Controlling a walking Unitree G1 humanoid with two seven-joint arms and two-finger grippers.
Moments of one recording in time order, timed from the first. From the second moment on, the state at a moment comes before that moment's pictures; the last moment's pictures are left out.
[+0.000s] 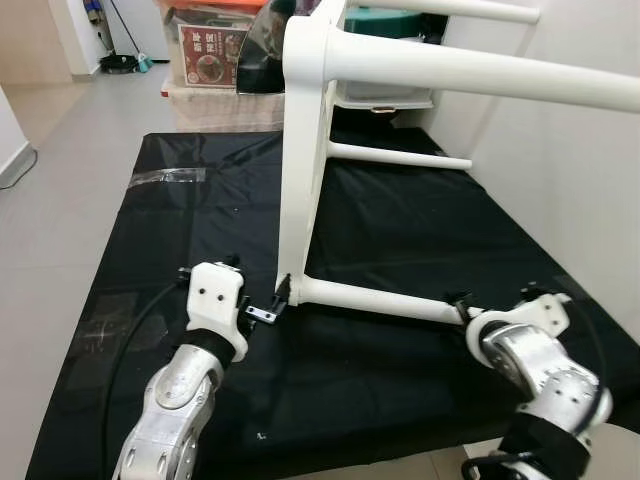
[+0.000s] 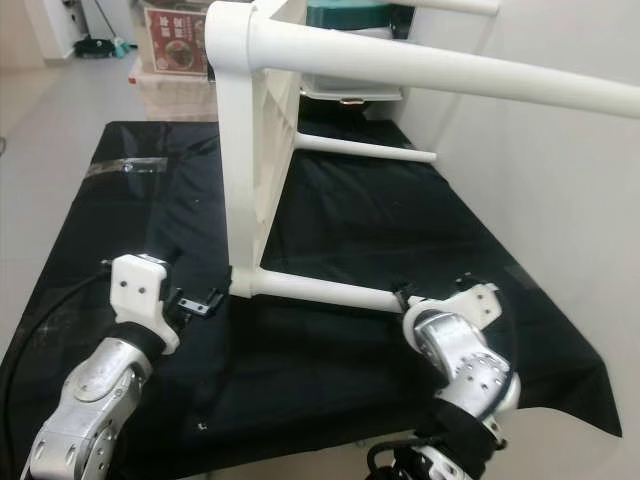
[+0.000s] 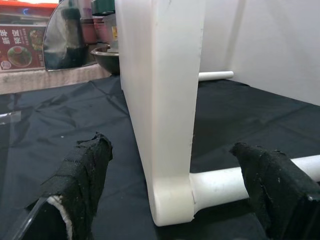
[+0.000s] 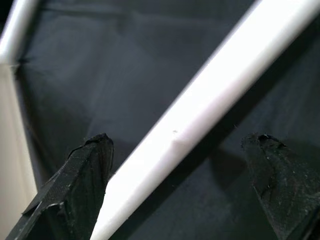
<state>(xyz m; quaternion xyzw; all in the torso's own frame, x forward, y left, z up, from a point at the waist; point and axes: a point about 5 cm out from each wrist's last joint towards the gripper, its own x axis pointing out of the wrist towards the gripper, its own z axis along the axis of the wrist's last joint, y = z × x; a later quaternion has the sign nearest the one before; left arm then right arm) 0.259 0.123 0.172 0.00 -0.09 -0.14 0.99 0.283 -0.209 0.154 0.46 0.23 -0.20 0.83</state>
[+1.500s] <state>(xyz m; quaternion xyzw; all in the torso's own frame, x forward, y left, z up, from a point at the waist) 0.304 0.114 0.159 0.06 -0.08 -0.22 0.97 0.293 -0.240 0.274 -0.50 -0.16 -0.19 0.83</state>
